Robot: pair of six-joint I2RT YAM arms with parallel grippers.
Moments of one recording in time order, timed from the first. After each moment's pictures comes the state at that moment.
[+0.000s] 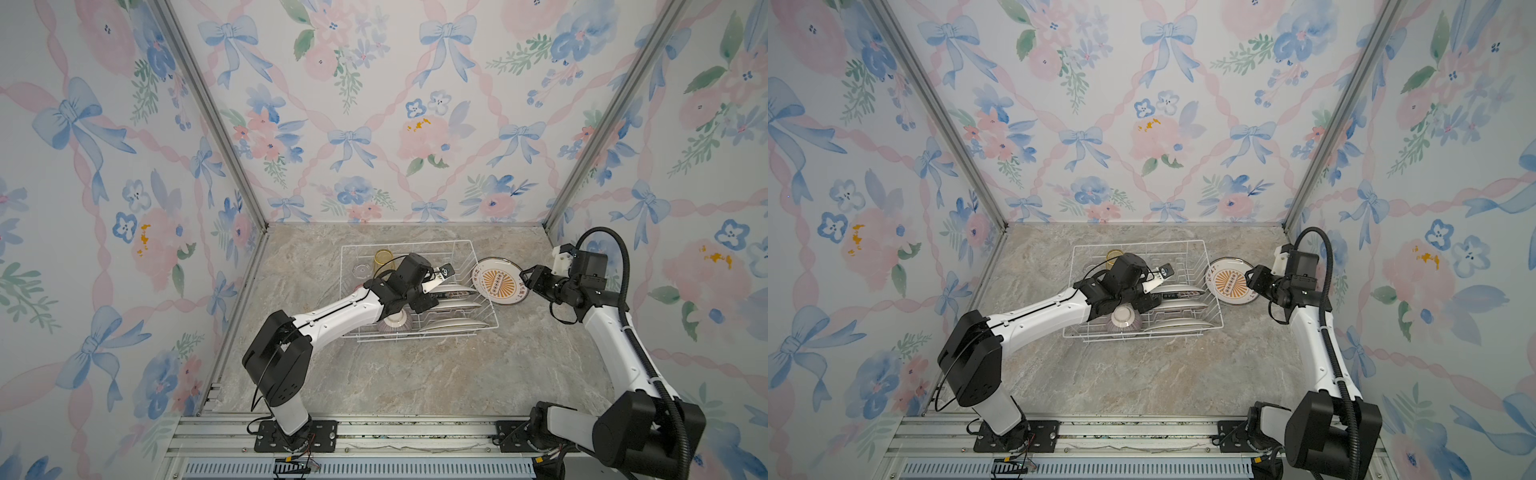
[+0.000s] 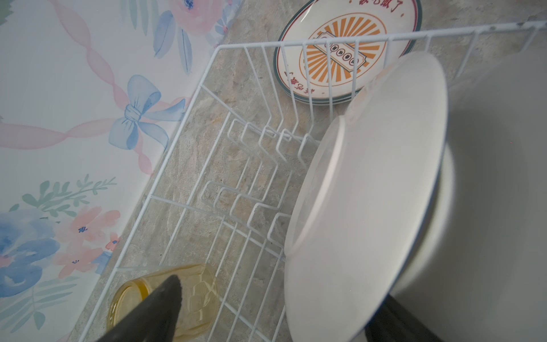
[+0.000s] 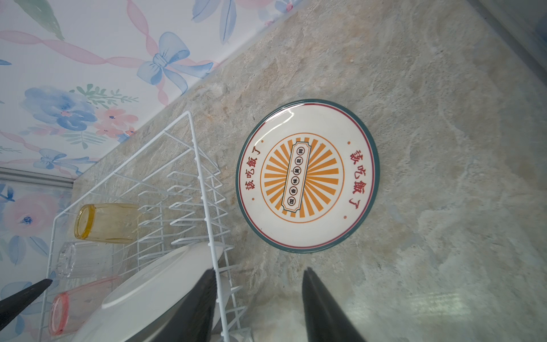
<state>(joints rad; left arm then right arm) -0.81 1.70 1.29 -0.26 -0.14 0.50 -0.20 1.22 0.99 -0.52 -0.35 0.37</state>
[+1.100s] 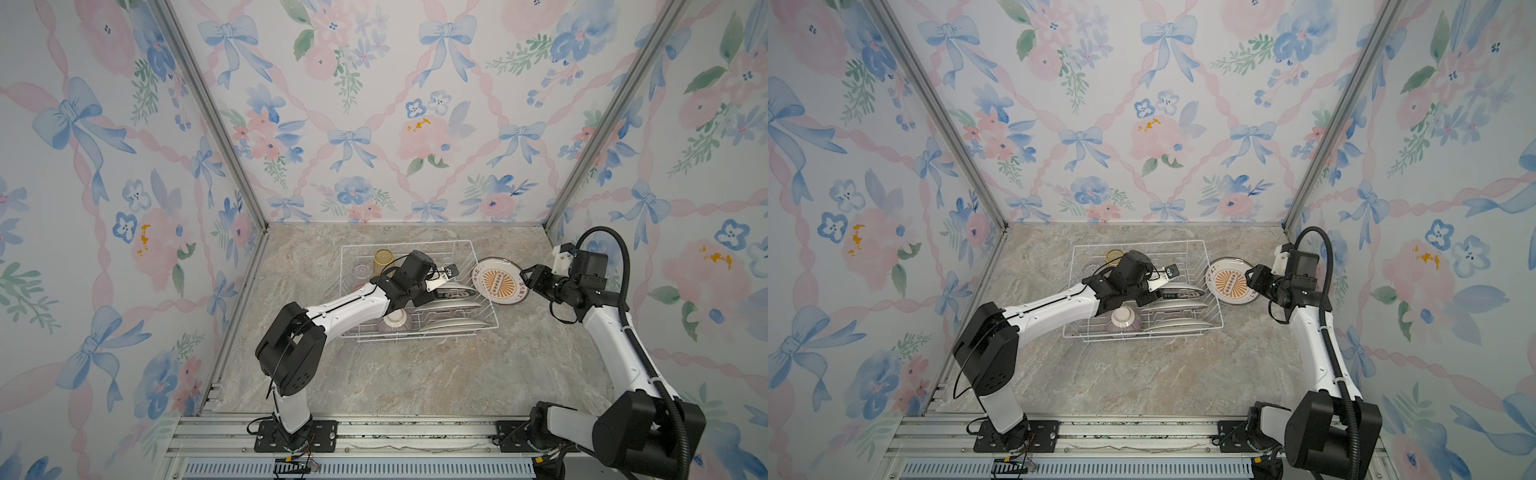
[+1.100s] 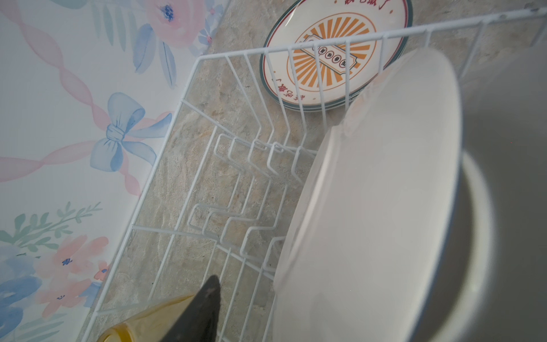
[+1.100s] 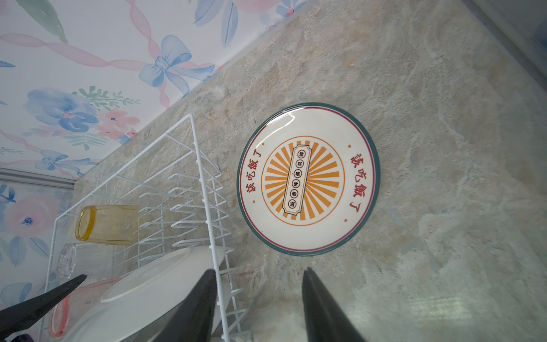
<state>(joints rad) -0.79 1.79 1.34 -0.22 -0.07 0.57 -0.20 1.22 0.99 -0.51 -0.35 0.37</state>
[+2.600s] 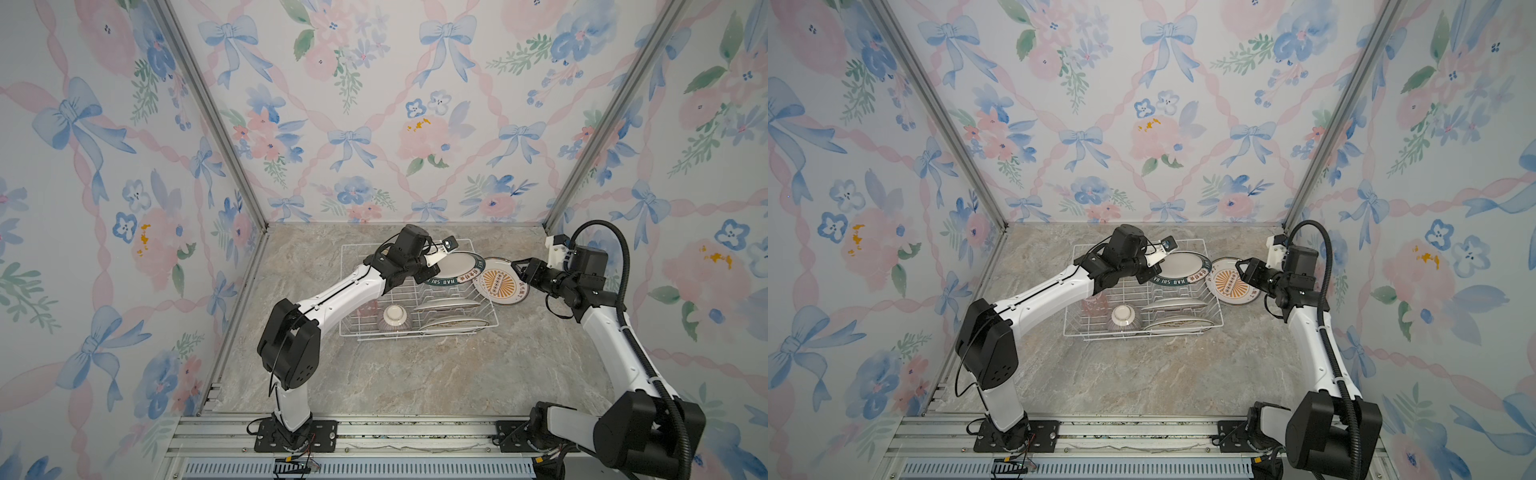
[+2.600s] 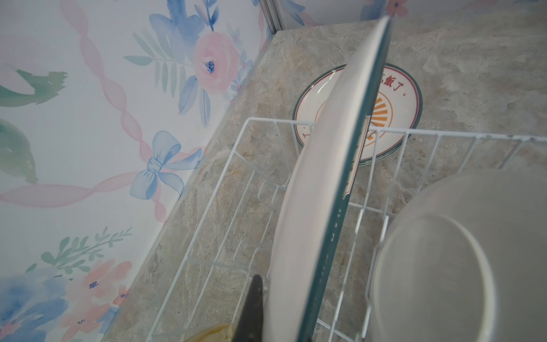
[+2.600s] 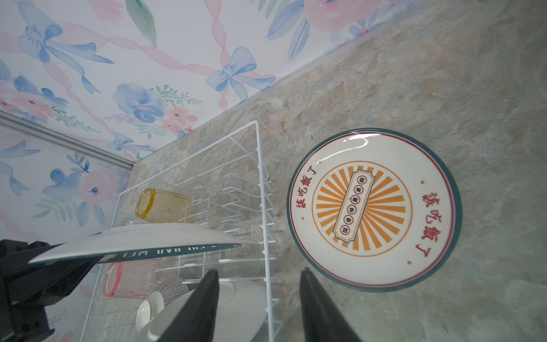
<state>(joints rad) -0.70 1.81 1.58 -0.31 0.05 0.52 -0.17 1.21 0.97 -0.35 -0.55 0.36</state>
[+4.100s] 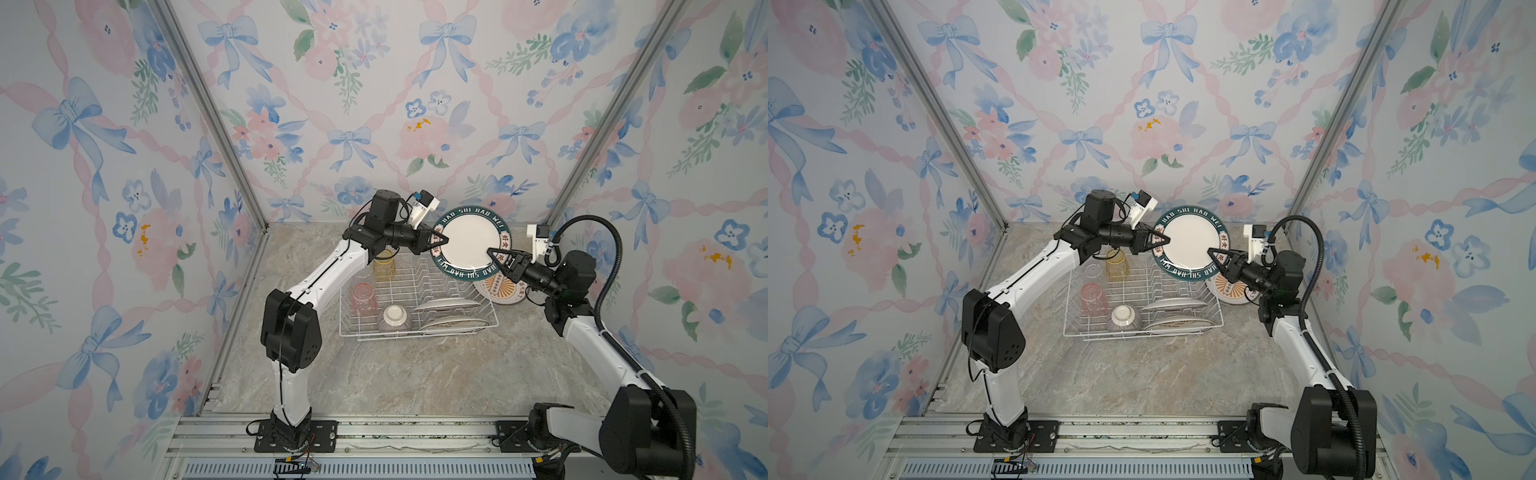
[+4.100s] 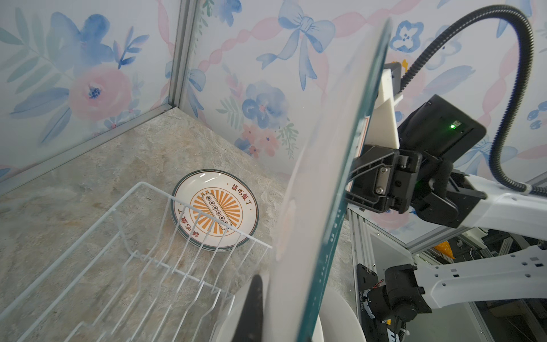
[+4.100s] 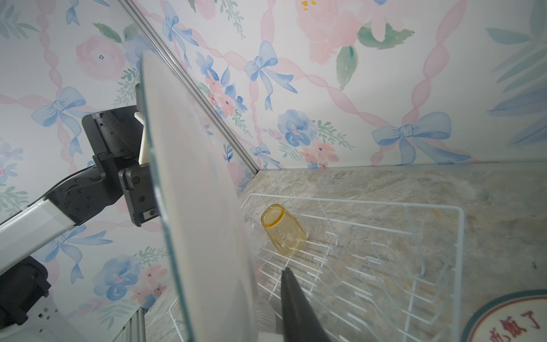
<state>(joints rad) -0.53 1.92 1.83 -0.31 0.85 -0.15 -0.04 1.23 0.78 0.46 -0.90 0.60</state>
